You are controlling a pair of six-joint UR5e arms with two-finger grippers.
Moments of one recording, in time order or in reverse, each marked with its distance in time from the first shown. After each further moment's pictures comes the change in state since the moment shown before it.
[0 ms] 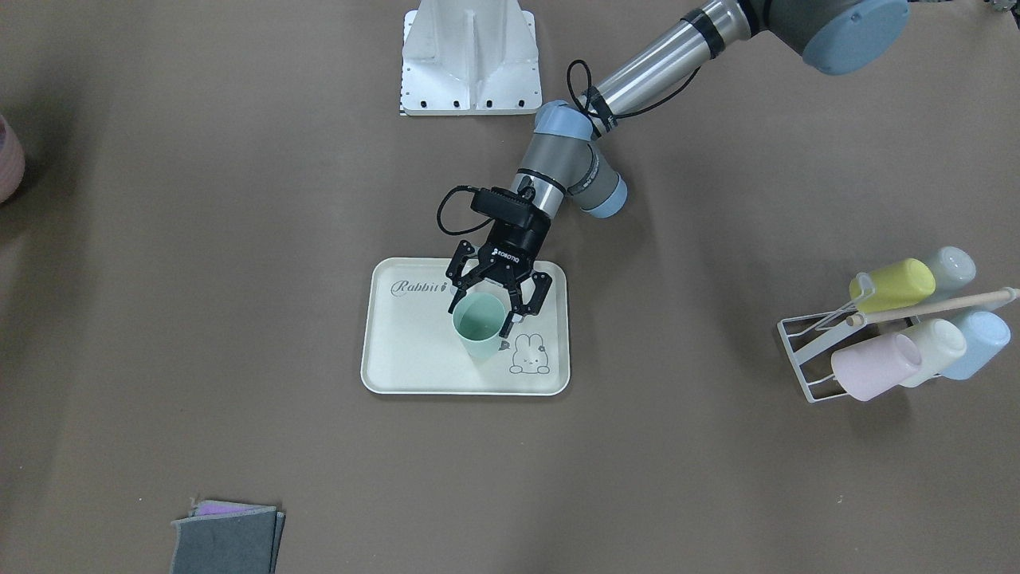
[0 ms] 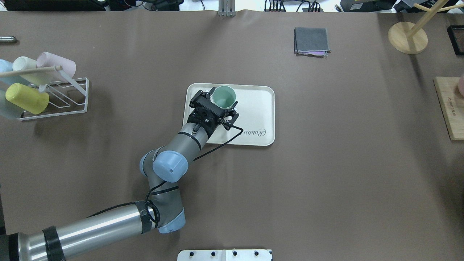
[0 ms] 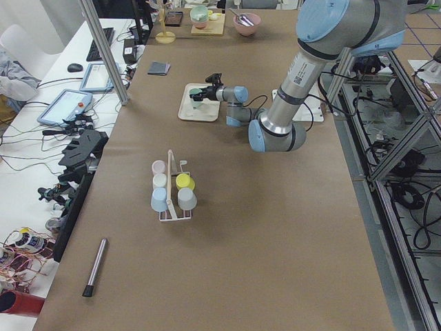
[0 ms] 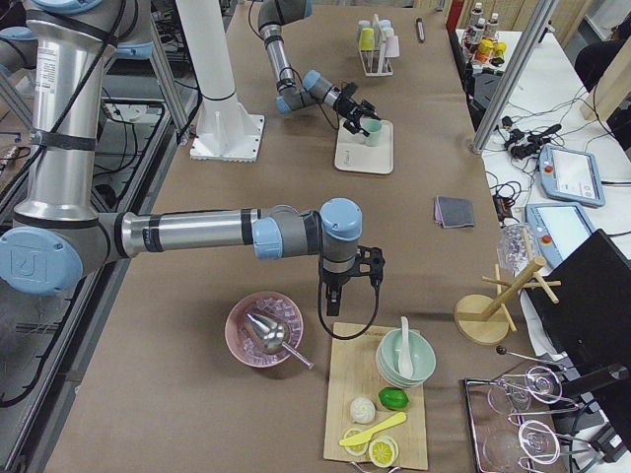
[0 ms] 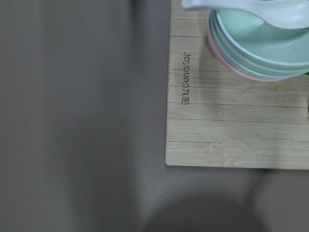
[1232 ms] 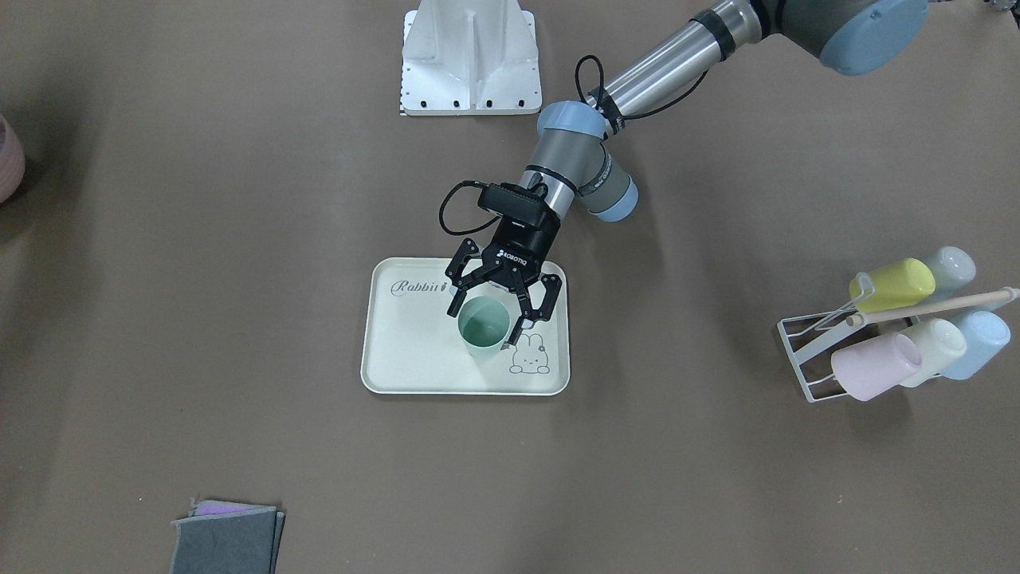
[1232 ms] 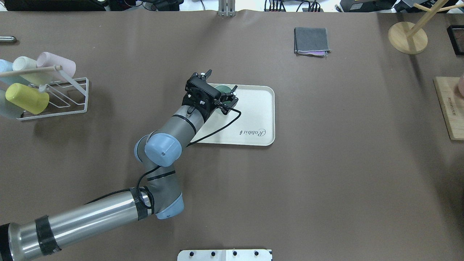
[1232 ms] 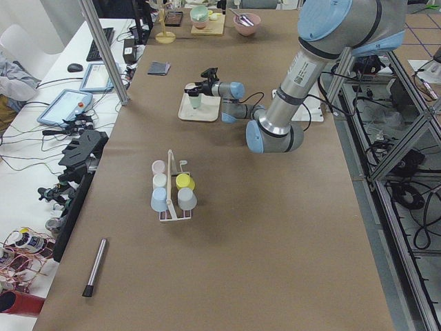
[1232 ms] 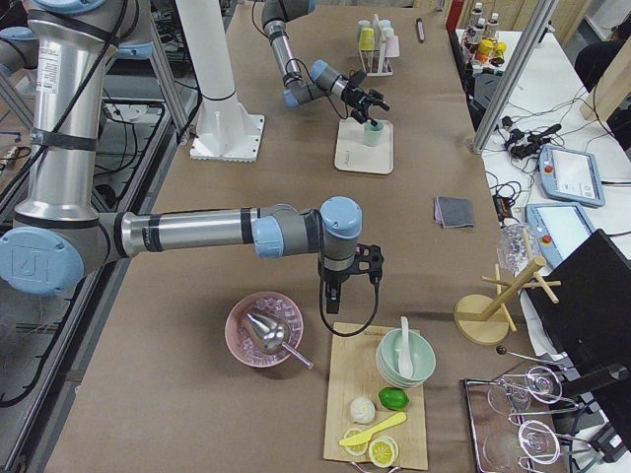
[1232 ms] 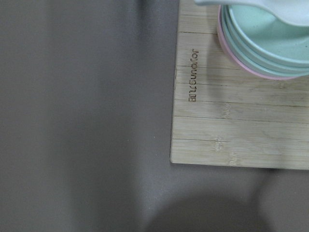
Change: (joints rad) left arm -0.074 0.021 -0.109 0.058 -0.067 -0.007; right arm -0.017 -0.001 0.003 0.000 0.000 -0.002
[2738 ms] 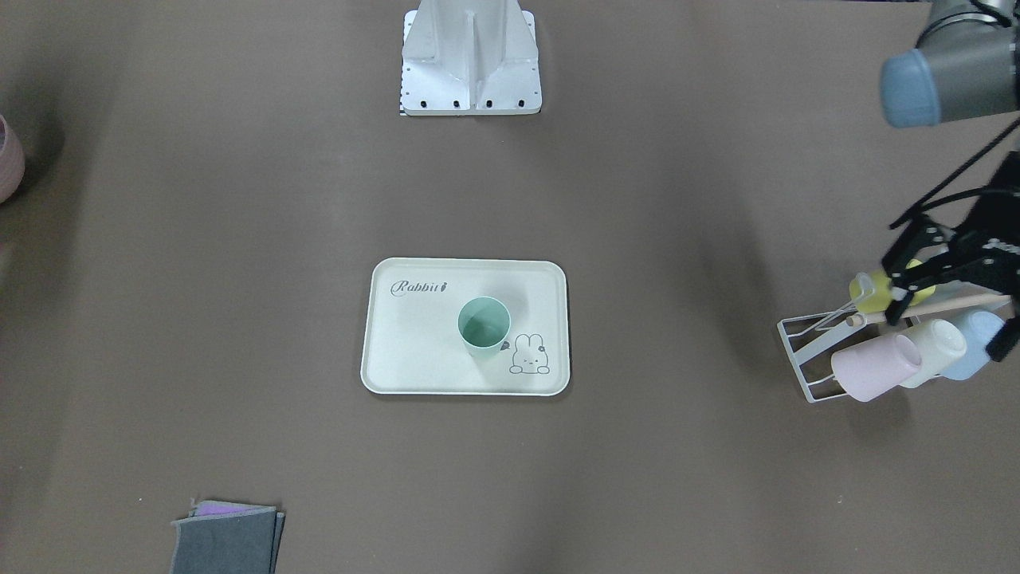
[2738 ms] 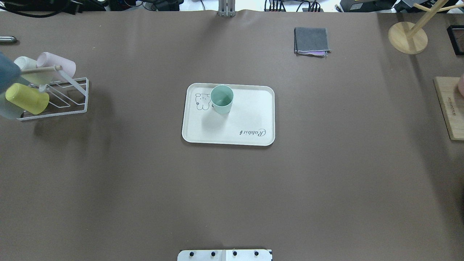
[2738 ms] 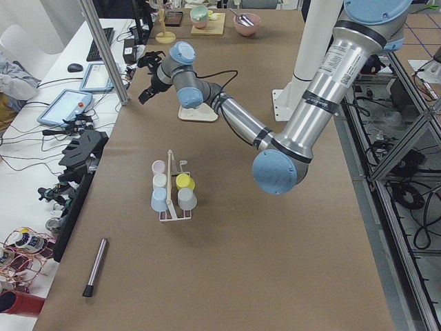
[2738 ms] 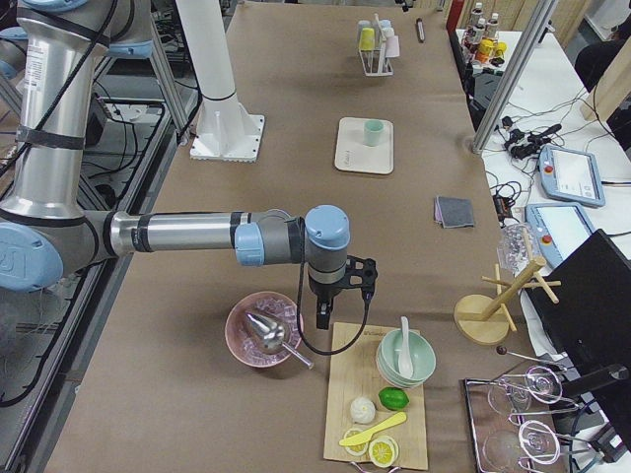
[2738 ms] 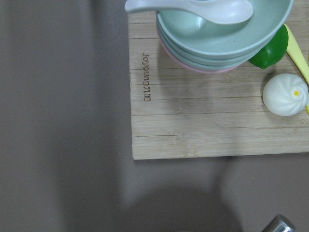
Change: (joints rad) left arm -0.884 0.419 -0.590 0.921 -1.192 0.099; right arm 0.093 -0.040 0.008 -0.002 -0.024 -0.002
